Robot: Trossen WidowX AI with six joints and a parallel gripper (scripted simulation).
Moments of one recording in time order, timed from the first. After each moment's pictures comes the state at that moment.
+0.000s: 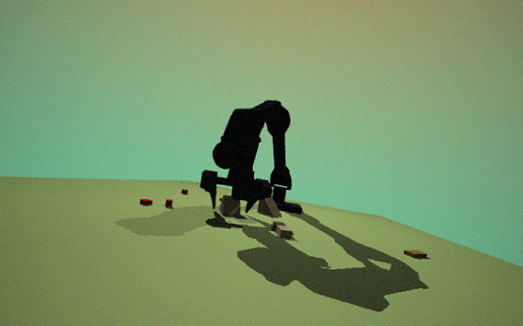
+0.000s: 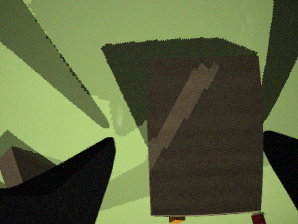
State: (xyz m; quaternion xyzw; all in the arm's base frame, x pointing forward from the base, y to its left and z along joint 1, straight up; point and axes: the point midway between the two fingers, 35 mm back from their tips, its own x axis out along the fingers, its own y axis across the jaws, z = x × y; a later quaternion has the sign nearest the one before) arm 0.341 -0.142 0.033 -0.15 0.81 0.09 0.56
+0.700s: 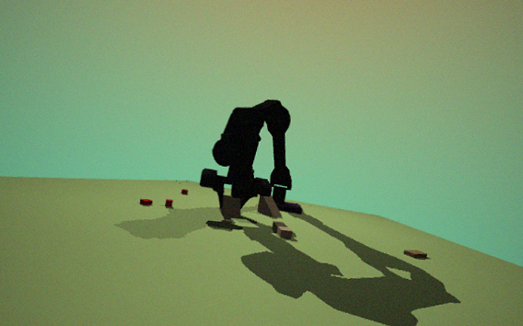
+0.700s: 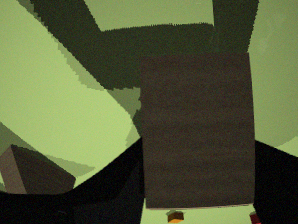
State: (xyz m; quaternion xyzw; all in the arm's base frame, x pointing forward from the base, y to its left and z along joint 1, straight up) arm 0.341 -0.143 0.035 -0.15 0.81 0.09 0.56
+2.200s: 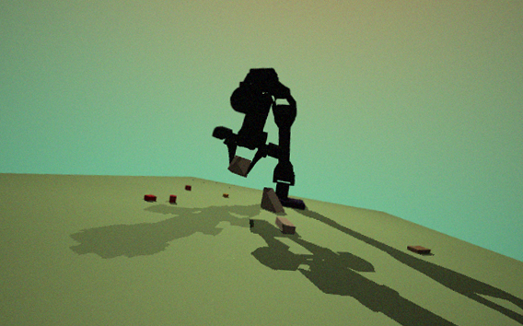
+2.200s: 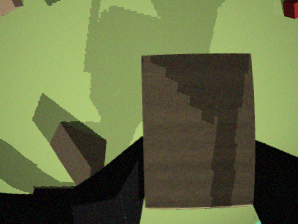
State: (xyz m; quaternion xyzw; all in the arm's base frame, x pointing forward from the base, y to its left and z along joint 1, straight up) arm 0.336 -0.140 0.134 -0.08 0.78 -0.05 0.61
